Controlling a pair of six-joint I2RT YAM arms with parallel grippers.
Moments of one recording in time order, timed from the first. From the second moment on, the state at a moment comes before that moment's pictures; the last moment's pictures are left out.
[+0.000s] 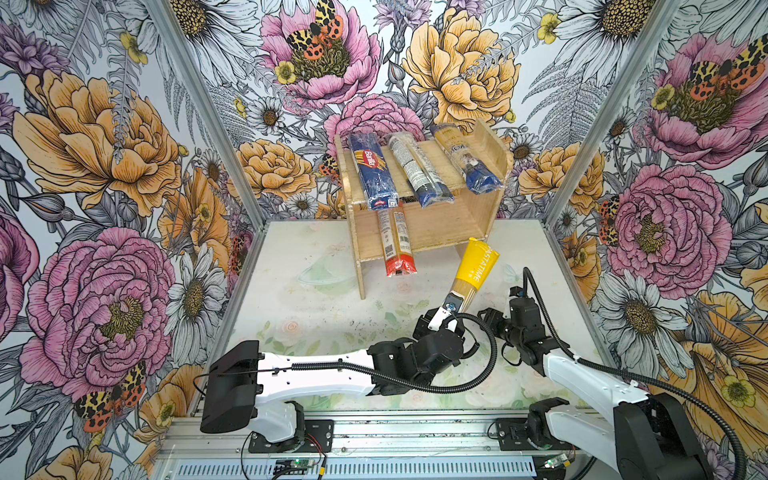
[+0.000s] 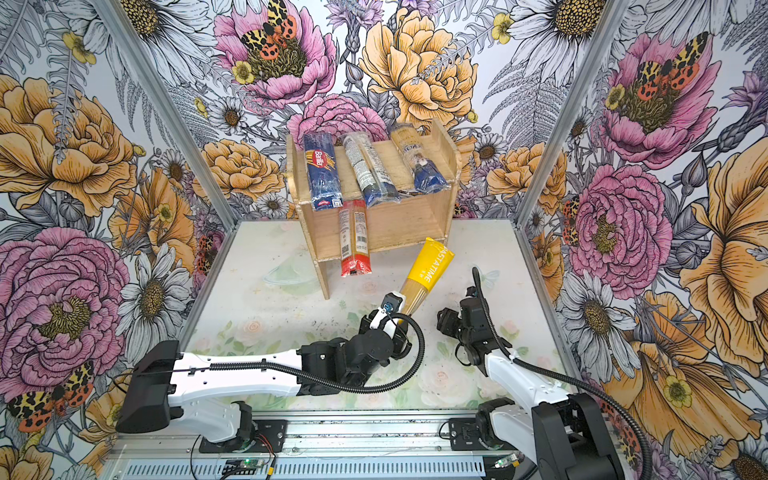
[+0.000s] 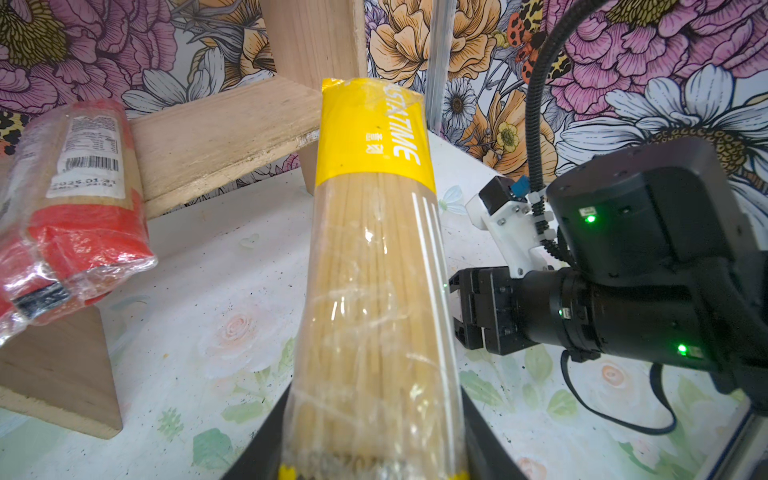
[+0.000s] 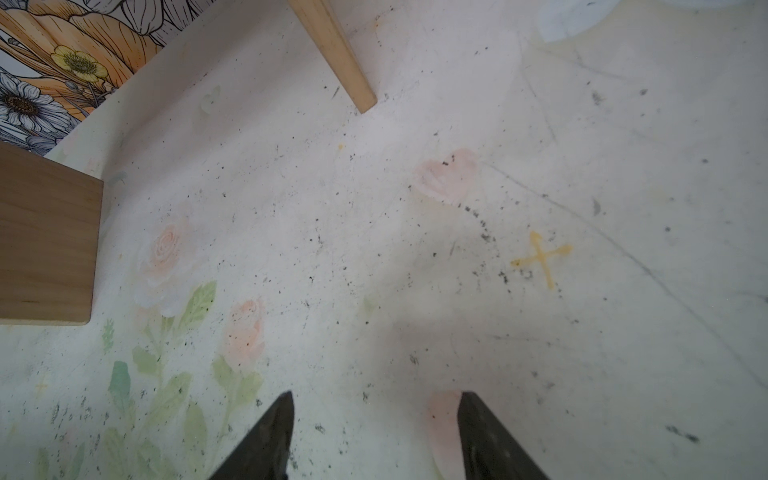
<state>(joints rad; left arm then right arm) -1.37 1.47 1.08 -0.01 -0.81 -0.28 0.20 1.09 0.36 -0.02 -0.08 0.56</state>
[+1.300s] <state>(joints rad) -1.26 1.86 1.55 0.05 -1.22 -0.23 0.20 1.03 0.36 -0.07 -0.10 0.56</state>
